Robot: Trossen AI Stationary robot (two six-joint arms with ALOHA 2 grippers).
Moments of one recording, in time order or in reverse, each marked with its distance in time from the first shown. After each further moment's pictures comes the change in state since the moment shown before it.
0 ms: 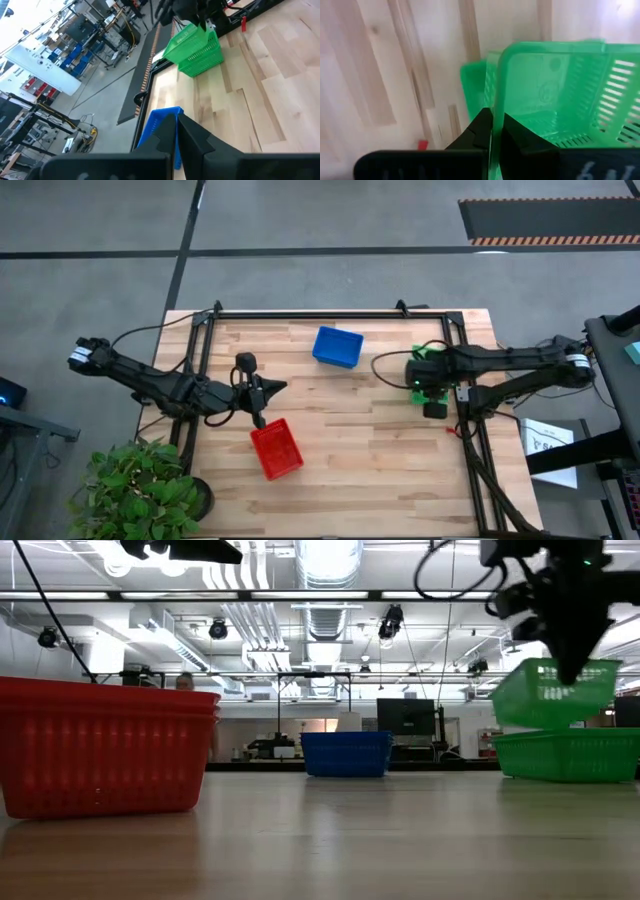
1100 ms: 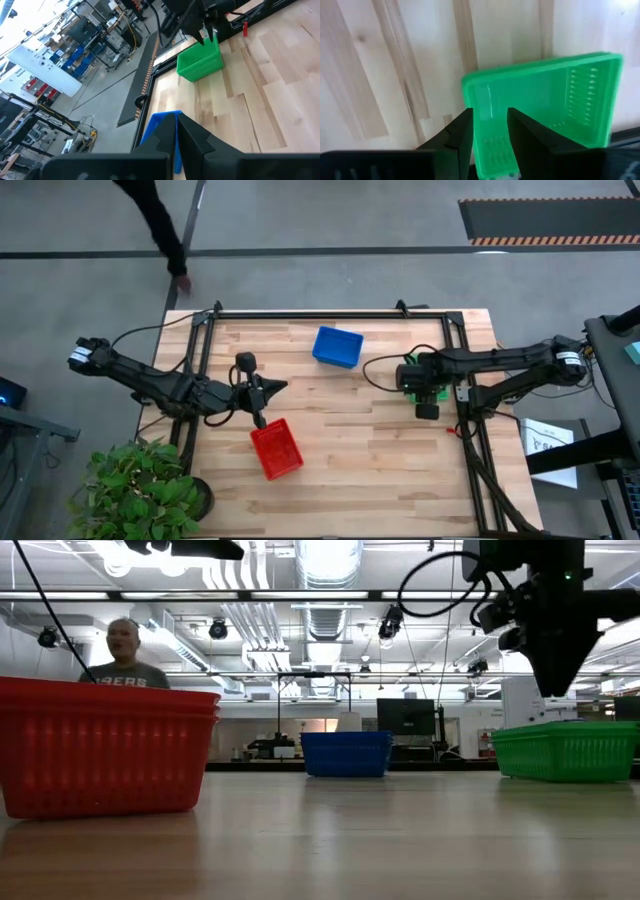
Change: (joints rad) left arm 0.000 0.000 0.000 0.025 0.000 0.001; right arm 0.000 0.101 -0.005 0.055 0.024 0.000
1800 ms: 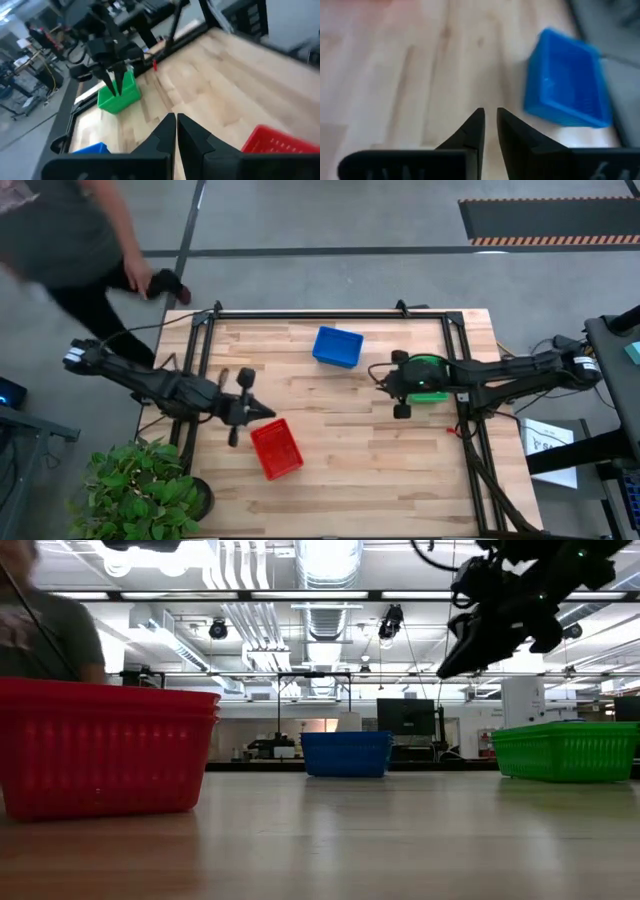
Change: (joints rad) left arm 0.000 -0.182 -0.122 -0.055 0.489 -0.031; right arm -0.001 -0.197 -0.340 1.008 0.021 -0.321
